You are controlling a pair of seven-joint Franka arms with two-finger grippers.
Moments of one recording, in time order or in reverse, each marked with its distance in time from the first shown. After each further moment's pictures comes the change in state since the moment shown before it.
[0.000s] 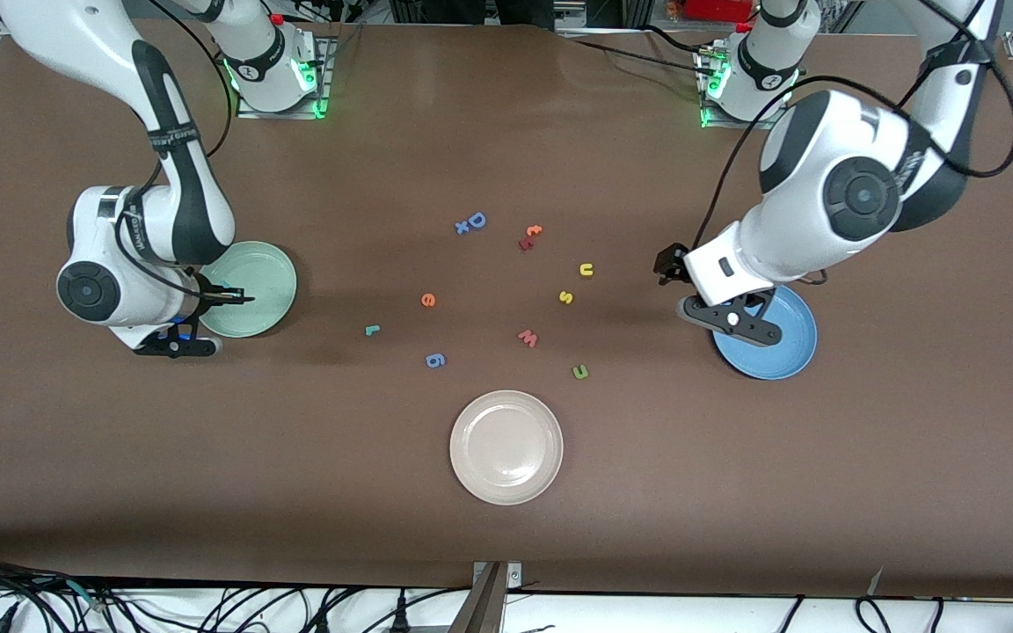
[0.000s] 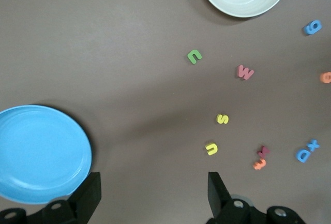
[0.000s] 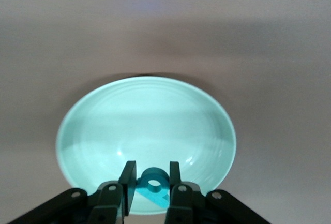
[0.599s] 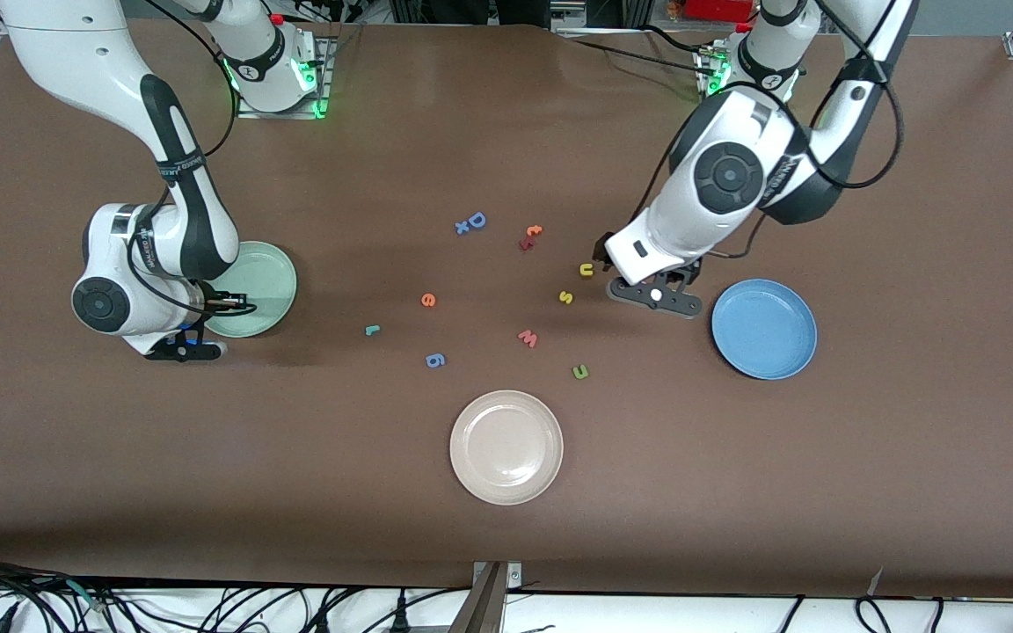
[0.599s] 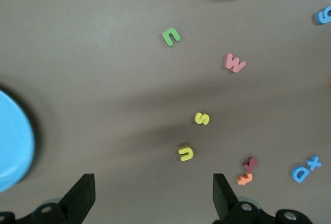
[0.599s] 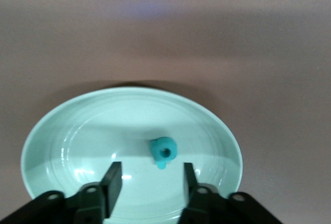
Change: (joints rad) left arm -0.063 -0.003 -0.098 -0.175 0.047 0.181 -0.274; right arm -0.013 0.042 0.006 -0.019 0.023 0.062 -0.027
